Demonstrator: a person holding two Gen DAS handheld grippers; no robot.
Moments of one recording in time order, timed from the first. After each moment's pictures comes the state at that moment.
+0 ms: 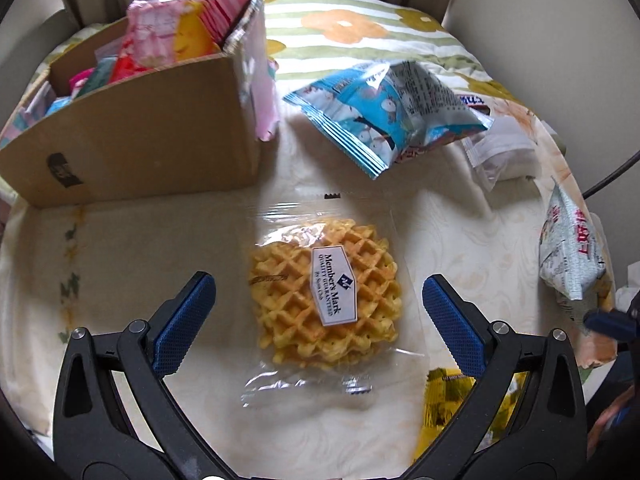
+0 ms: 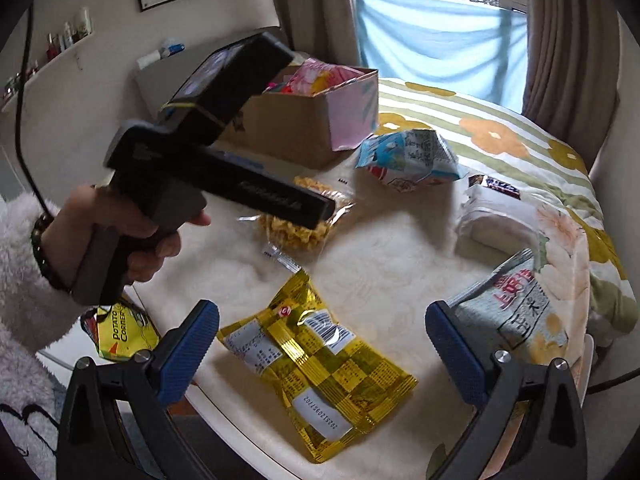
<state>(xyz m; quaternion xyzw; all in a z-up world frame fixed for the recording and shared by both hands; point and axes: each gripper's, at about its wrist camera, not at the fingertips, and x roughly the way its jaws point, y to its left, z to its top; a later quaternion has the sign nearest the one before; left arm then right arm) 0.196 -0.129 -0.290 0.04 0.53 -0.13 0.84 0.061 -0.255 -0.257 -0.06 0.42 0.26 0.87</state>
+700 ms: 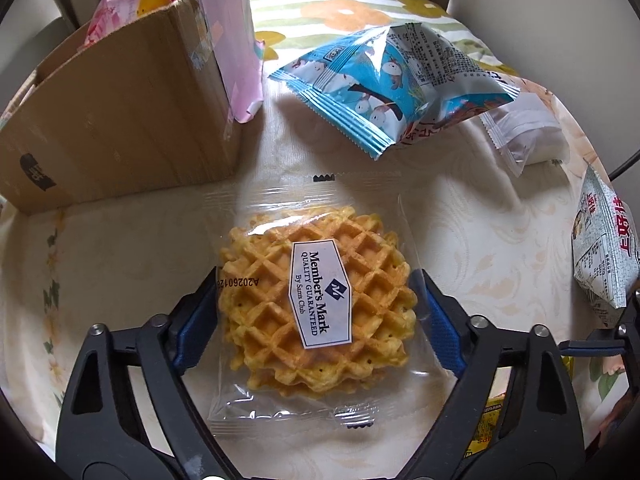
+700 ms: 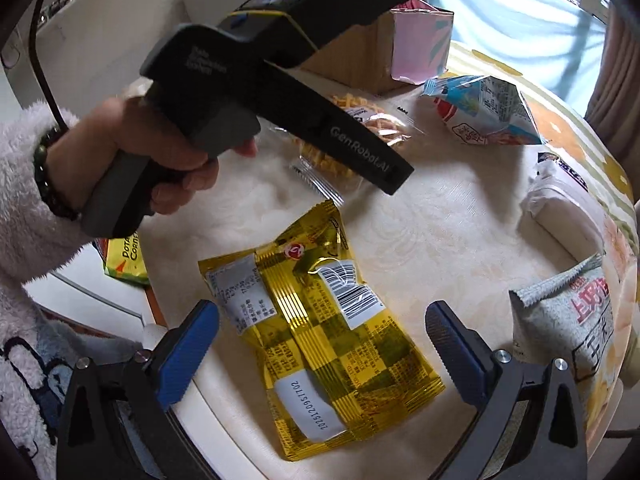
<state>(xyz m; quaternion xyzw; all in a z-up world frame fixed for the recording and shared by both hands) 0.206 -0.147 -0.321 0.07 0.53 -0.12 0.84 0.084 -0.232 -0.305 -0.15 0.48 0.34 0.79</state>
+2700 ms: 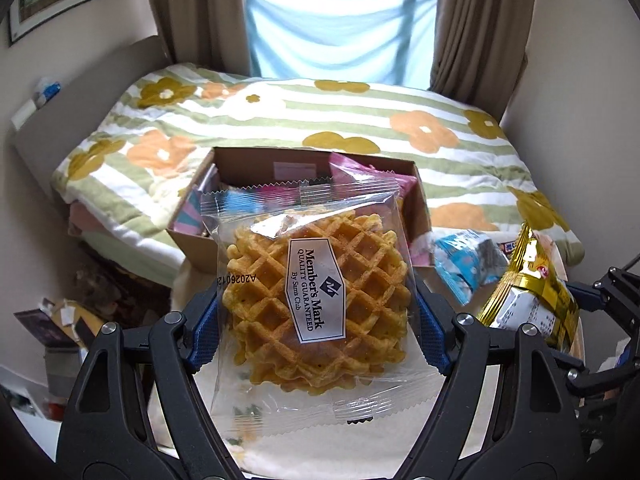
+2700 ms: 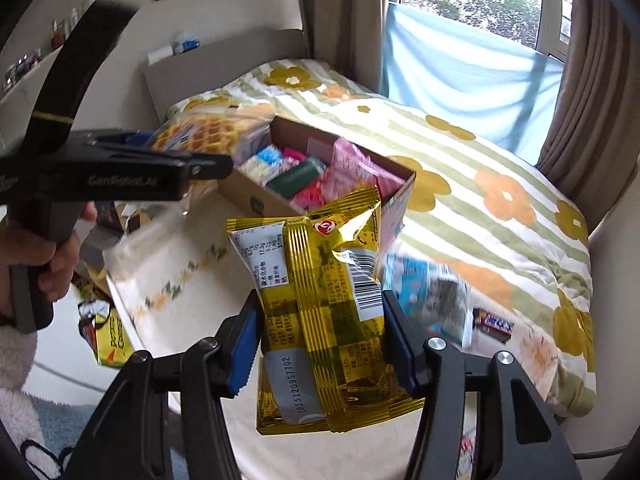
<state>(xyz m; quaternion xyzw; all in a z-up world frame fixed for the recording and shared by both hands) 0.206 0.022 -0.110 0.00 0.42 -0.01 0.91 0.162 -0.155 -0.140 -0.11 0.41 0.26 0.87</state>
